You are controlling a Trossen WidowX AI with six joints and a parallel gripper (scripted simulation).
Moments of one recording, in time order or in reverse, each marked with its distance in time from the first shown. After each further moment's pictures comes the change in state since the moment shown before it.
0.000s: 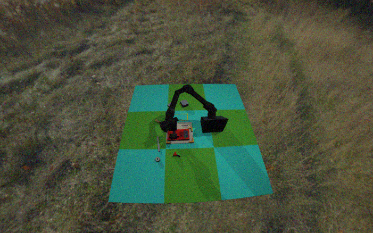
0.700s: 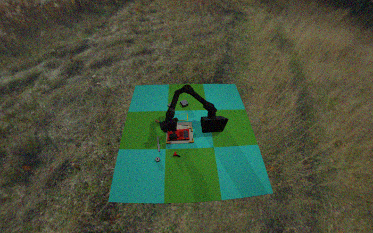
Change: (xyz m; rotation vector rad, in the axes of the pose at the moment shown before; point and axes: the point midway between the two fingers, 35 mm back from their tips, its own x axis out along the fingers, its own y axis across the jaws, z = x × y) arm 0.007 0.000 0.000 0.003 -0.003 0.003
